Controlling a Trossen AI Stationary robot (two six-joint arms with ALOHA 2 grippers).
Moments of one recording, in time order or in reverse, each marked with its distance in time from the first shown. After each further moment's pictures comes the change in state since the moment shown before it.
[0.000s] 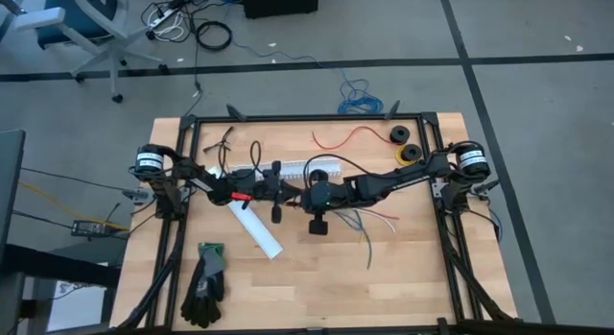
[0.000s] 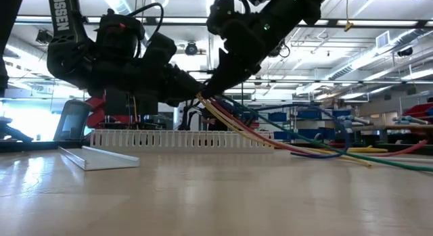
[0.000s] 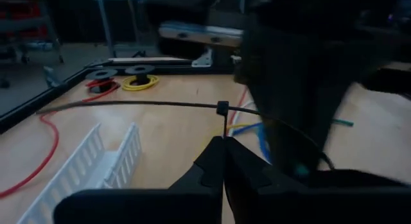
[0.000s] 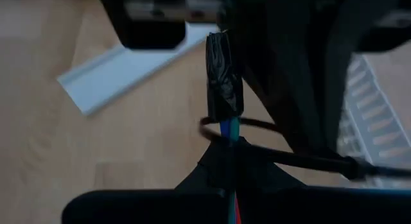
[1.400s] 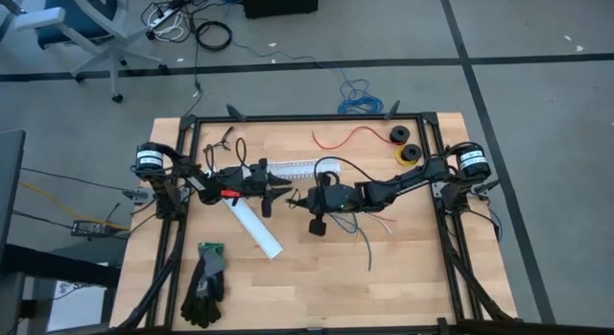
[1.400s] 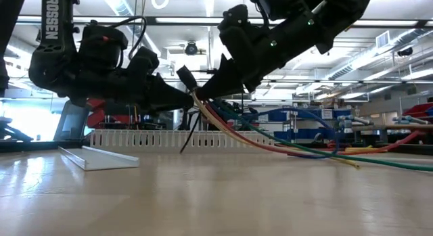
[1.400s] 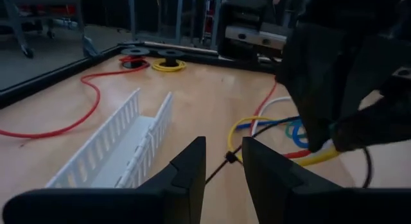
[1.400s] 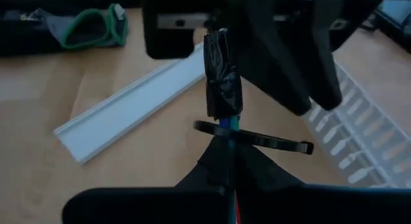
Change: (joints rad) left arm 0.074 0.000 -0.156 0.162 -0.004 -0.119; right arm 0.014 0.000 -0.237 0.486 0.058 0.072
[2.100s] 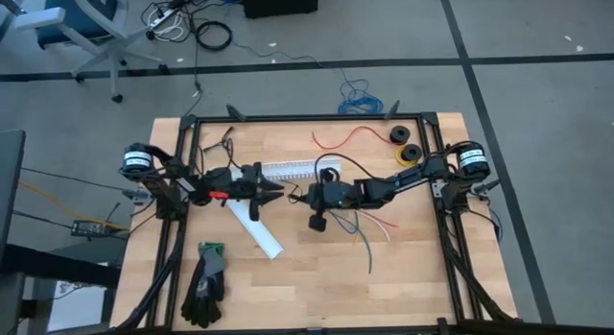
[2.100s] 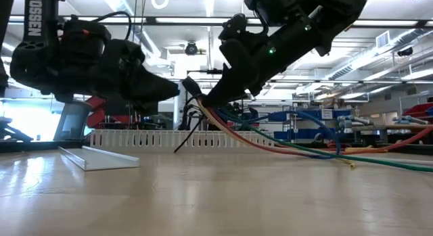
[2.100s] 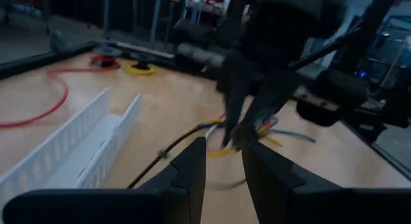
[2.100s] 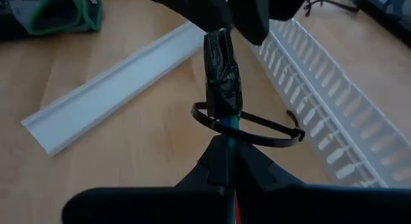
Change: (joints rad) left arm -0.010 -0.098 -0.100 0.057 0.106 -0.122; right arm -0.039 -0.001 0.001 -0.052 0.006 0.017
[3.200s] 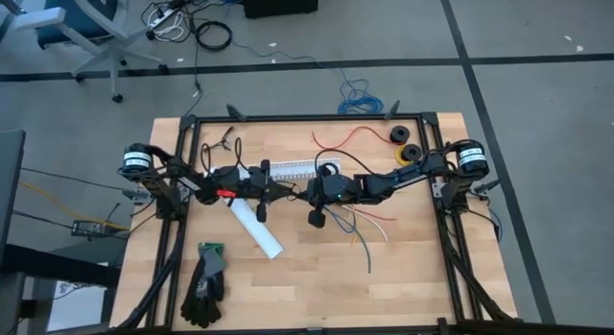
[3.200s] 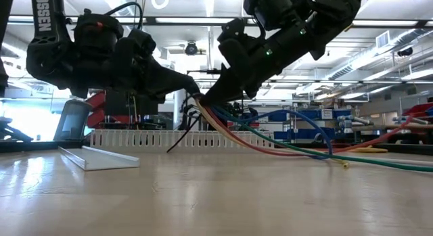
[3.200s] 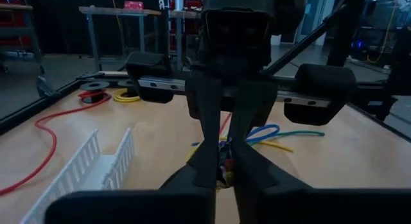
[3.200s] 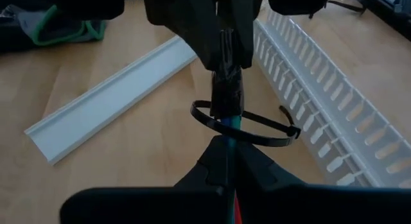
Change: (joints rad) left arm -0.019 0.000 0.105 -0.096 0.017 0.202; right arm -0.039 0.000 0.000 0.027 -0.065 -0.003
